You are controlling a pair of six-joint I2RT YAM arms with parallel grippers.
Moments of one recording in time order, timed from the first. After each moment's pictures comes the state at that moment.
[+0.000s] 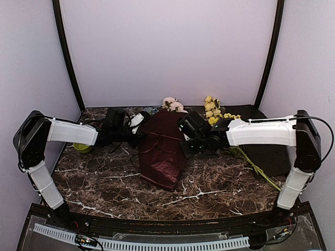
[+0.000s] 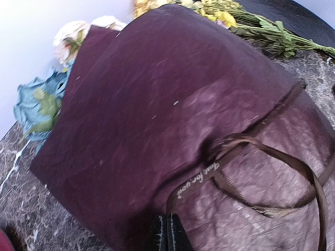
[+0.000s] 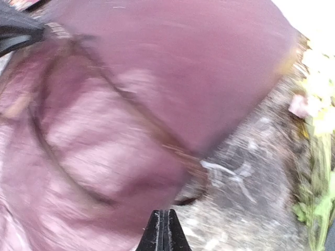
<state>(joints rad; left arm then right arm) -0.57 1.74 0.99 0.16 0.20 0.26 0.98 1.78 1.31 -0.47 0.36 0.32</state>
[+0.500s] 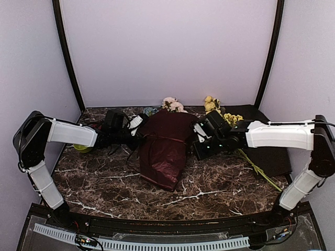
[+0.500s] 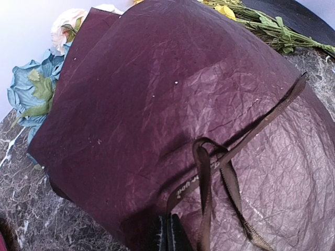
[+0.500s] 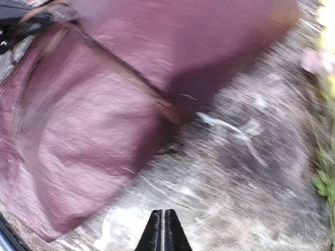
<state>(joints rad) -0.56 1.73 0.96 0.17 0.22 0.23 0.86 1.55 1.06 -0.44 0.09 0.35</state>
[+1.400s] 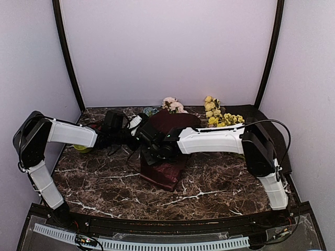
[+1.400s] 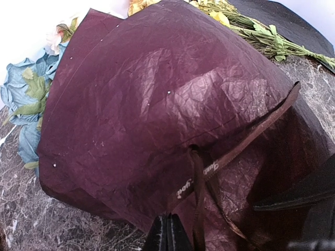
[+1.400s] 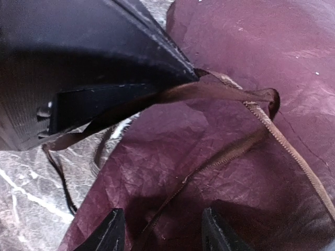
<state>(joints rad) -0.55 1.73 0.95 0.19 0.26 0.19 1.12 2.23 1.81 -0.54 0.40 0.42</state>
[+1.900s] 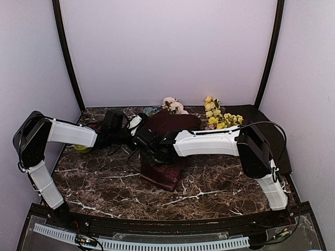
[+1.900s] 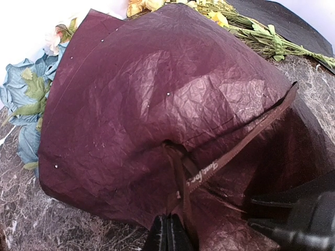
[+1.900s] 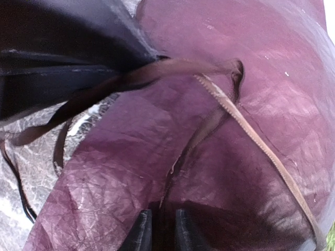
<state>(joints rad) -0.55 1.73 0.95 0.19 0.27 0.19 1.14 2.28 1.86 -0.61 0.58 0.37</state>
